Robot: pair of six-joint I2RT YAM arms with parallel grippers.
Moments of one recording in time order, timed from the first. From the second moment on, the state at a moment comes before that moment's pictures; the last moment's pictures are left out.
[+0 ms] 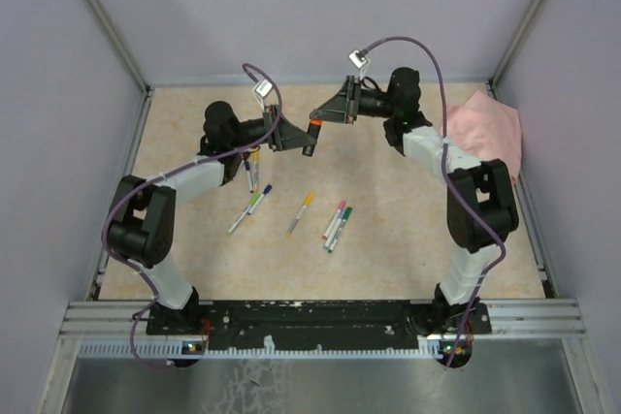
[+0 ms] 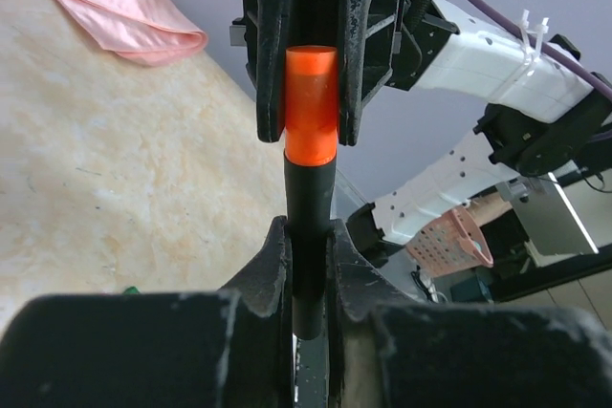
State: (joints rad) left arm -0.37 1.73 1.04 0.90 1.07 -1.05; right arm 0.32 1.79 1.32 0.61 -1.08 0.97
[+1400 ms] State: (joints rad) left arm -0.34 1.87 0.94 1.33 1.37 -1.48; right arm 0.14 1.97 1.65 0.42 -0.77 0.88
